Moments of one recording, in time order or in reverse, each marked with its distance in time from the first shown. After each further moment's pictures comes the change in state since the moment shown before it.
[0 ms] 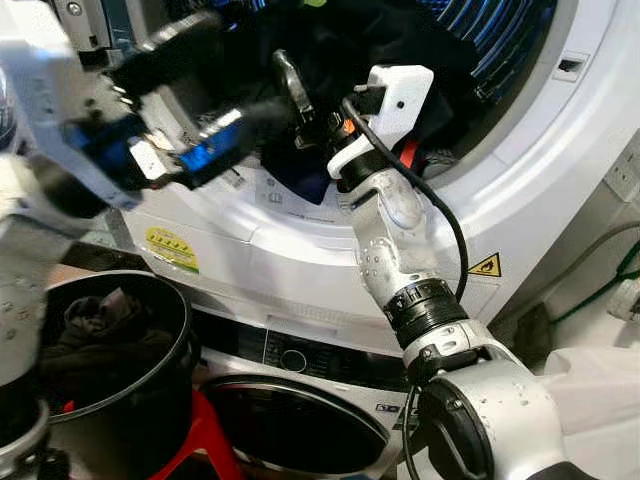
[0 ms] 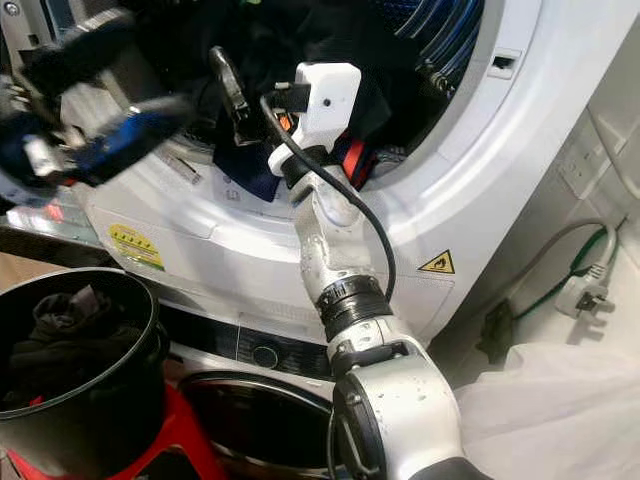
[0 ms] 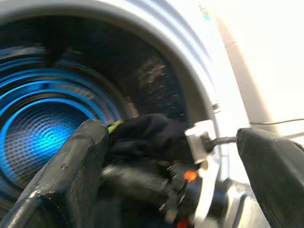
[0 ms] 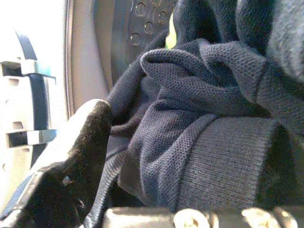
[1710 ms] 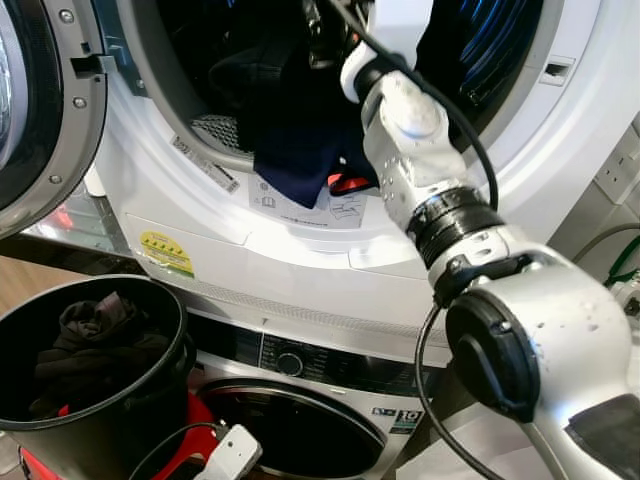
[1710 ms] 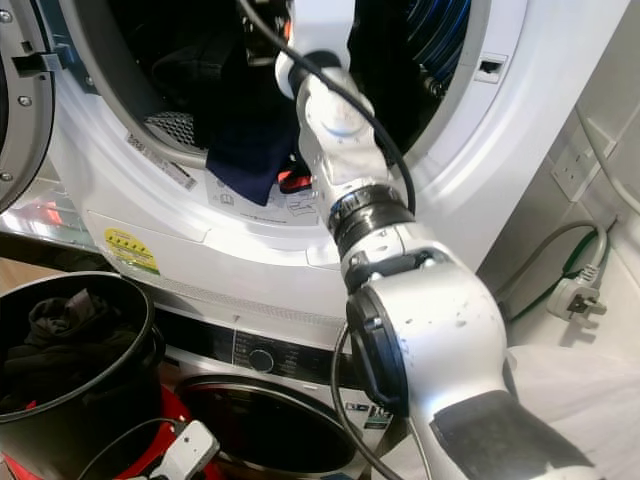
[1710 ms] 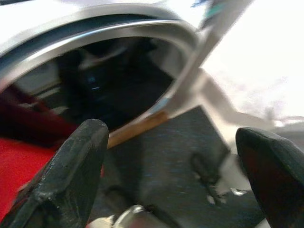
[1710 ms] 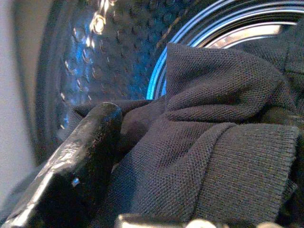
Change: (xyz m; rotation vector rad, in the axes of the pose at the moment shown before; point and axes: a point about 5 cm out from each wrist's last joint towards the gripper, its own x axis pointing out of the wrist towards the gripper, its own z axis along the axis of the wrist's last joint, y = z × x) left arm -0.168 -0.195 -0.298 -0.491 1.165 0.087; right arm 0.062 -0.007 0.071 -0.386 0.154 -0.236
